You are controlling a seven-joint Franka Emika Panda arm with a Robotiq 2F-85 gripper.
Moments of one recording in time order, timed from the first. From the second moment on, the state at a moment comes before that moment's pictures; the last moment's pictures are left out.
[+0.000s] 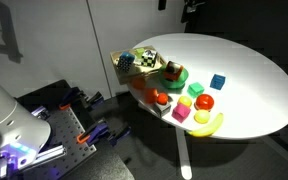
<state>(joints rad) -0.14 -0.21 -0.20 -2.23 0.05 2.03 -0.18</state>
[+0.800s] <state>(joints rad) -0.15 0.05 -0.18 -2.08 0.05 2.18 -0.09</state>
